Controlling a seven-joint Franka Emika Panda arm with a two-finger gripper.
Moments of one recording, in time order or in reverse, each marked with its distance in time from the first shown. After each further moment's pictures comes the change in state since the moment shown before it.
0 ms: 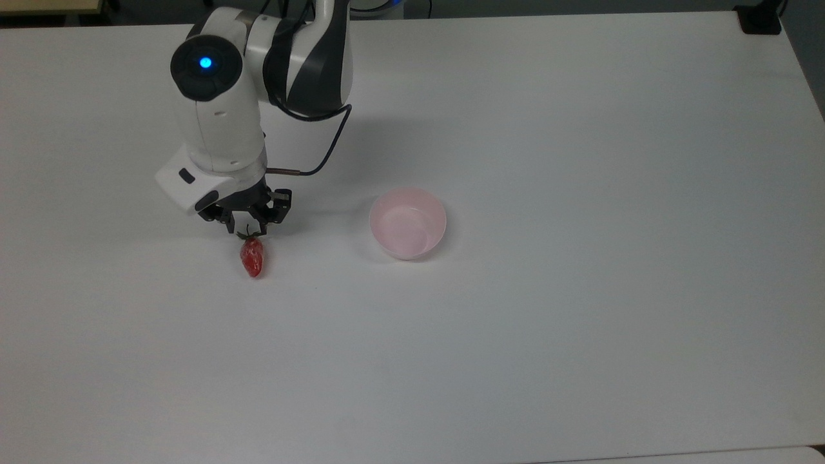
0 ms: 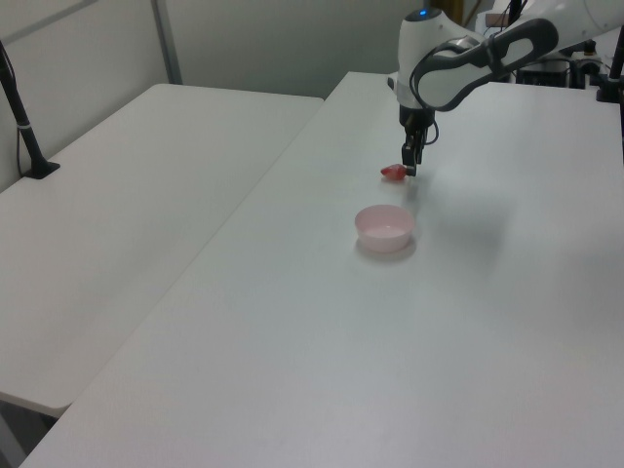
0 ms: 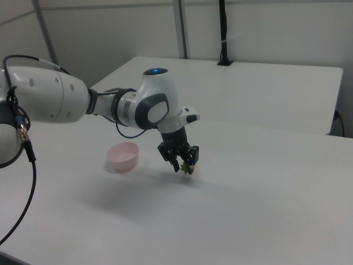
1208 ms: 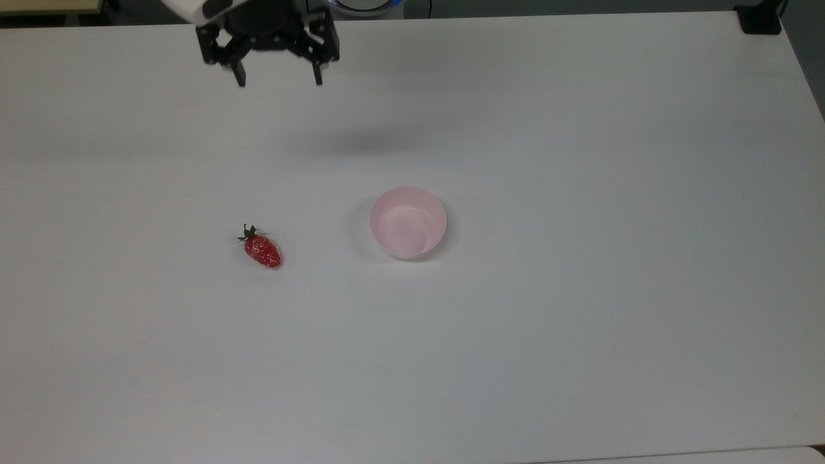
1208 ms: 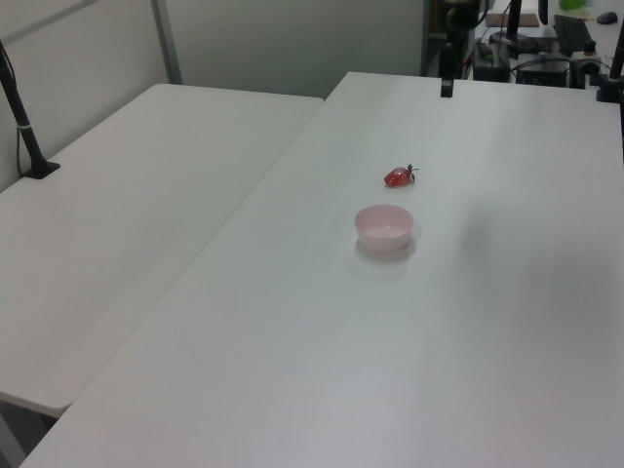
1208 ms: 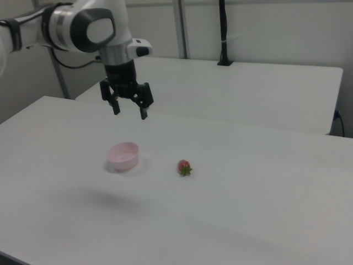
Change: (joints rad) arm 0.126 -0.433 -0.019 0.020 0.018 -0.493 0.055
